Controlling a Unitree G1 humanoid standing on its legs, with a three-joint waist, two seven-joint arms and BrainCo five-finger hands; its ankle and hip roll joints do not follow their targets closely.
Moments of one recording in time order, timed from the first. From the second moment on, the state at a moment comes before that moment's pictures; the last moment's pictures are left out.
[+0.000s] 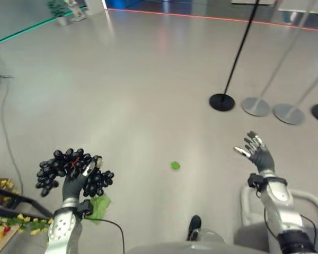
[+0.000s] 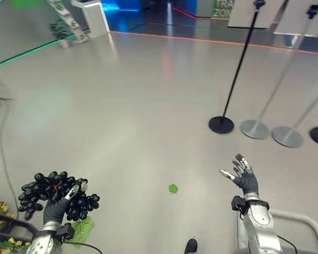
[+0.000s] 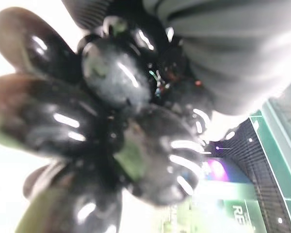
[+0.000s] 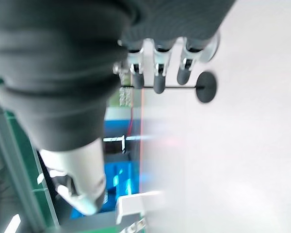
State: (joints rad) left arm 0.30 0.28 0.10 0.11 -0.39 -0.24 0.02; right arm 0.04 -0.40 -0.12 0.24 0.37 -0.17 -0.03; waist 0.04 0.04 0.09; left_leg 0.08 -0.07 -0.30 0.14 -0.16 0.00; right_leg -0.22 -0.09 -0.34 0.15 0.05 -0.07
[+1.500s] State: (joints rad) left arm 0.28 0.41 0.21 0.10 -0.33 -0.23 0.02; right arm 0.12 -0.26 -0.09 0.15 0.37 -0.19 0.01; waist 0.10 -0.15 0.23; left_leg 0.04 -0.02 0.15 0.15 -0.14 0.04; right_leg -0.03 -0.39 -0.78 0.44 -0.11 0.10
